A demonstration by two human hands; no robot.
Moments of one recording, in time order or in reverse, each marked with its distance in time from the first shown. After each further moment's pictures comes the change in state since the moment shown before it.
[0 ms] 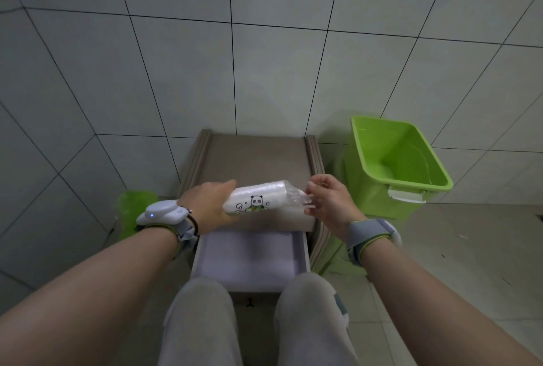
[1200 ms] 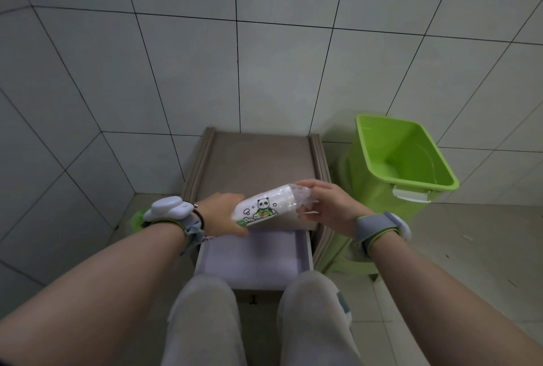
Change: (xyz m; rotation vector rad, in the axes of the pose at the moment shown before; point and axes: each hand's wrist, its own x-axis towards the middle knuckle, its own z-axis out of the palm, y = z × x) left_hand -0.005 0.017 -0.006 -0.172 -0.314 0.010; right_hand 0.000 -0.003 -0.005 -0.125 -0.300 0.181
